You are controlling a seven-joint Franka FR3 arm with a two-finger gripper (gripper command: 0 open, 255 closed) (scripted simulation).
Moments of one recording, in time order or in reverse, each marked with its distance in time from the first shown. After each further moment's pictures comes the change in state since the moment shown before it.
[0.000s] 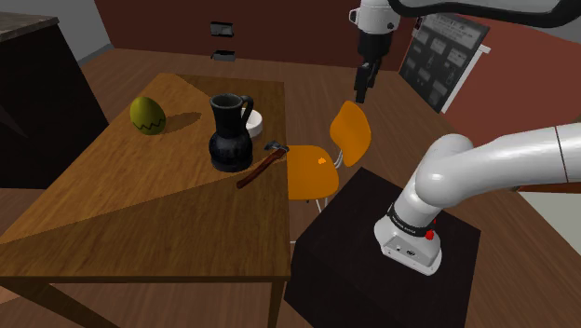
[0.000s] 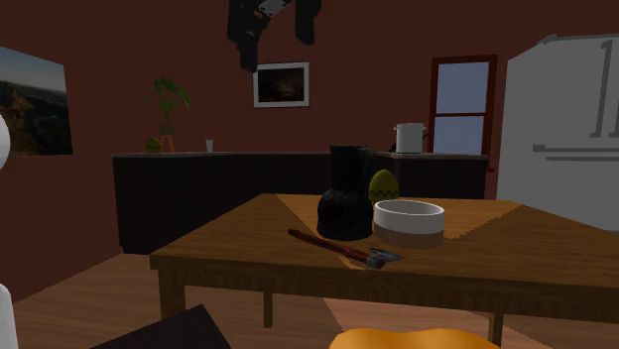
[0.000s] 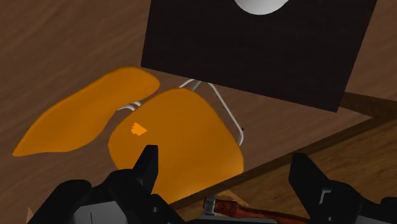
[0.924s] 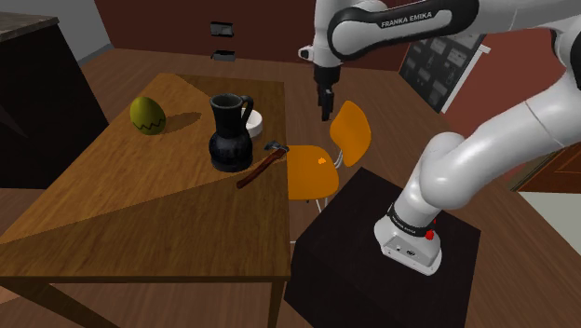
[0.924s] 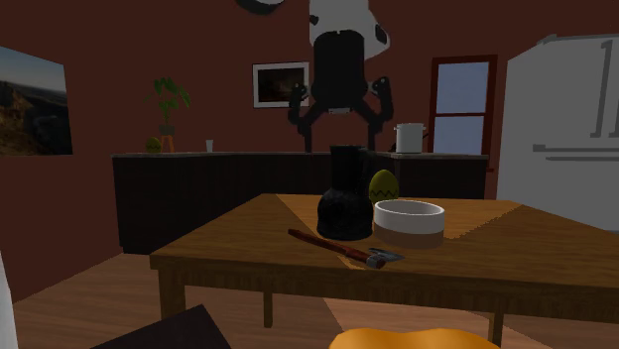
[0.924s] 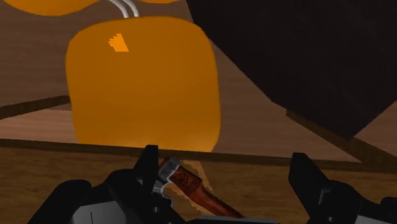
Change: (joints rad) arm 0.147 0.338 -0.156 -0.048 -0.050 0.407 -0.477
